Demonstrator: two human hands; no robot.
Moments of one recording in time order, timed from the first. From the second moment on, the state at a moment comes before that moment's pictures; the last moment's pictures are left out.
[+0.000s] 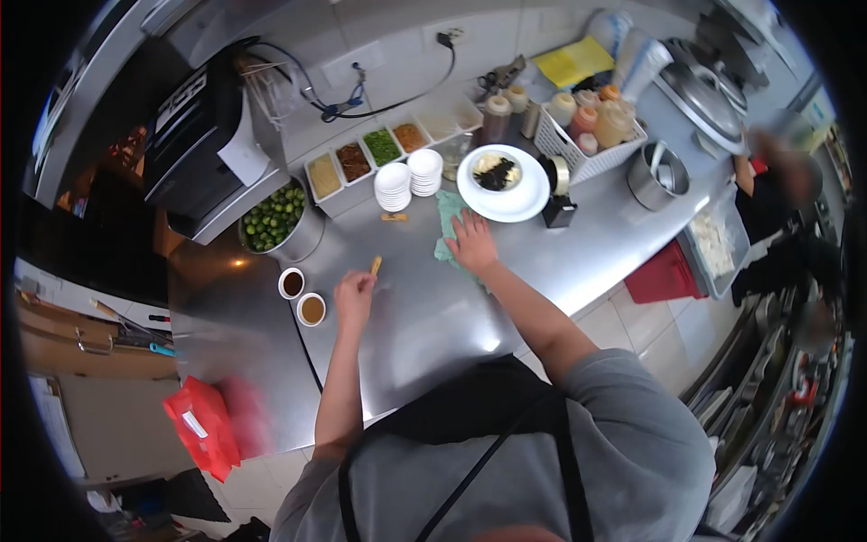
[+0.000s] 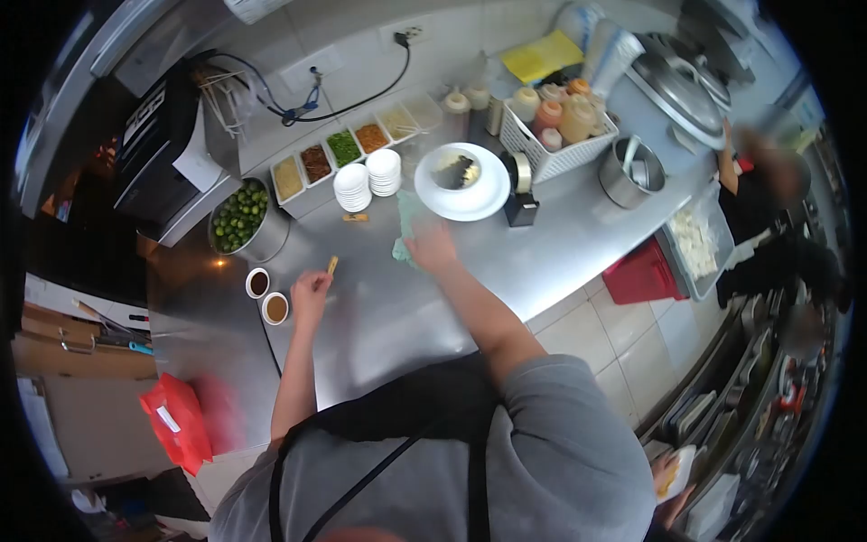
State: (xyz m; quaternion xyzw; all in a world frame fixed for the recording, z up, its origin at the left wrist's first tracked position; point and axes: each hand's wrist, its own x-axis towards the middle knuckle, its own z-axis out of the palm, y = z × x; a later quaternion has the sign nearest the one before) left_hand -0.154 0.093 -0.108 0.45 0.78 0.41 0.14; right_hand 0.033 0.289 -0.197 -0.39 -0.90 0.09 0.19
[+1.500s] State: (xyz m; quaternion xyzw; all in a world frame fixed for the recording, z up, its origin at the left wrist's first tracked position) left_hand -0.014 0.132 -0.182 0.38 0.68 0.41 0.49; right_hand 0.441 0.360 -0.211 -0.84 -0.48 0.06 0.26
